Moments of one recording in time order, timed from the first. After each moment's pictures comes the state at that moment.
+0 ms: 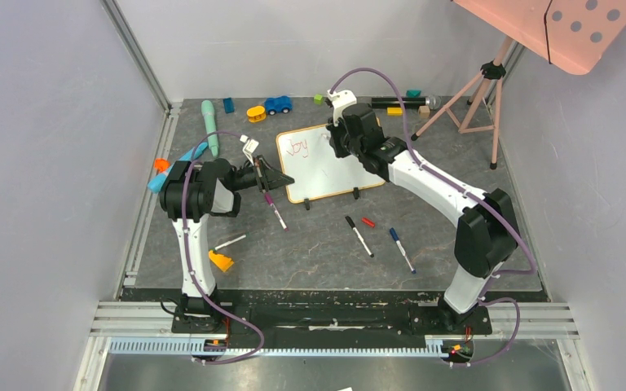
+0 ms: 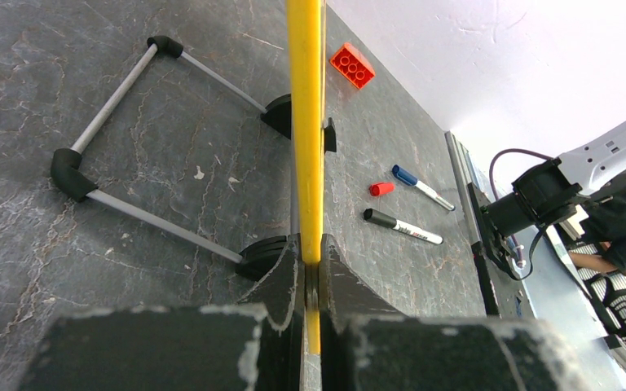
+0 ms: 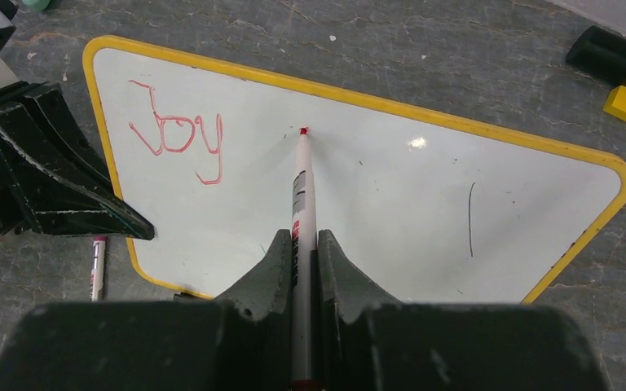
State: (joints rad) left arm -0.07 2.25 0.87 1.51 1.24 -0.82; right arm 0.61 1.74 1.46 -0.21 0.14 0.06
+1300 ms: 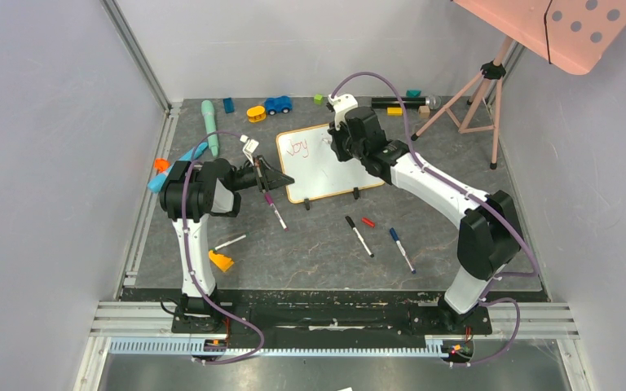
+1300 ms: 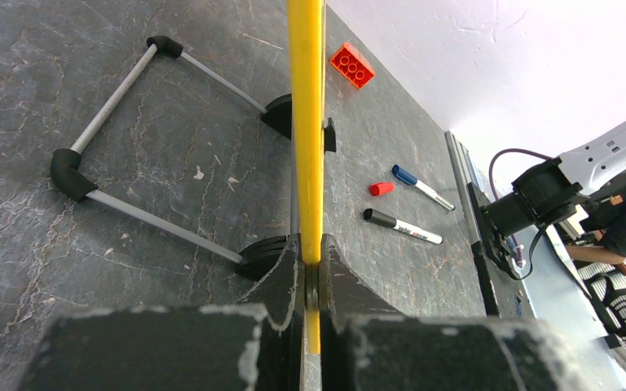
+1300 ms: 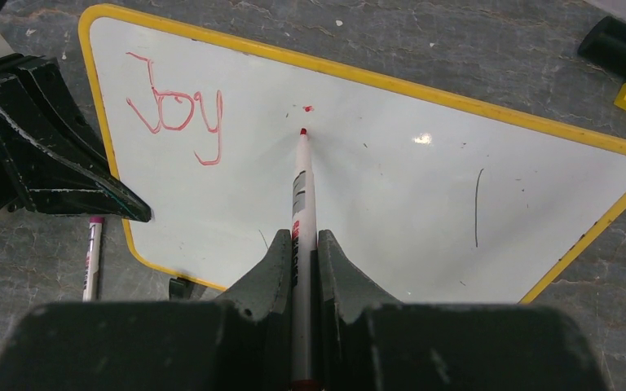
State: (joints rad) left arm -0.07 2.25 0.87 1.51 1.24 -0.82; right arm 0.60 1.72 1.41 -0.20 0.10 0.03
